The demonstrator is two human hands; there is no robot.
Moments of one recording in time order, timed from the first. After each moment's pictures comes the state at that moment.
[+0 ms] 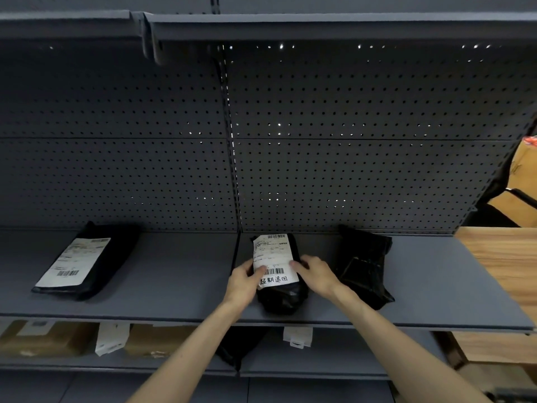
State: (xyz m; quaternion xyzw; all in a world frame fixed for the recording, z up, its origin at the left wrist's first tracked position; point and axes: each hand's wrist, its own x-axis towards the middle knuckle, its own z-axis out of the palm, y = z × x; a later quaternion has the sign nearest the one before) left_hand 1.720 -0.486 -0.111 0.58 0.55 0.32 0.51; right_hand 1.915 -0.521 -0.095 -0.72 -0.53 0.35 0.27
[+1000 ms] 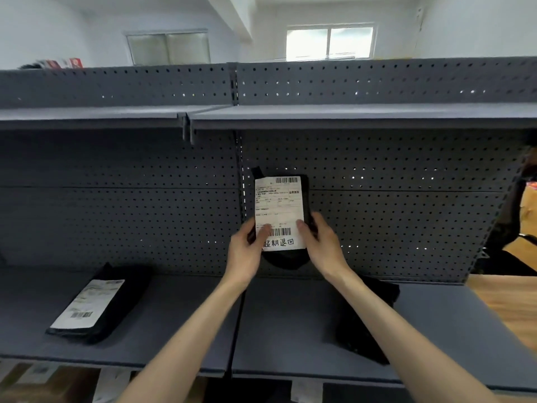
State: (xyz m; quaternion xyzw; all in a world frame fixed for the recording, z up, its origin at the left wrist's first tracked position) left_hand 1.733 -0.462 0.054 0.62 0.35 0.55 0.44; right_hand 1.900 -0.498 0.062 -0.57 -0.56 0.23 0.56
